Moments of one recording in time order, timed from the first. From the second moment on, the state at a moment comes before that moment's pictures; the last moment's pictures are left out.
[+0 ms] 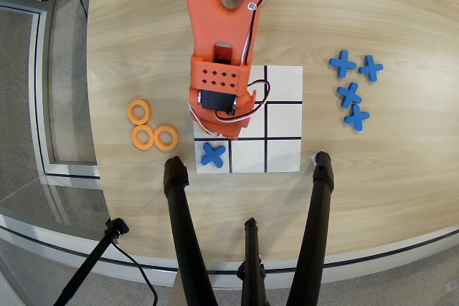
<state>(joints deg) 9.8 82.4 112.4 35.8 -79.8</state>
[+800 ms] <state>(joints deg) 4.0 163.3 161.6 54.4 -88.6</state>
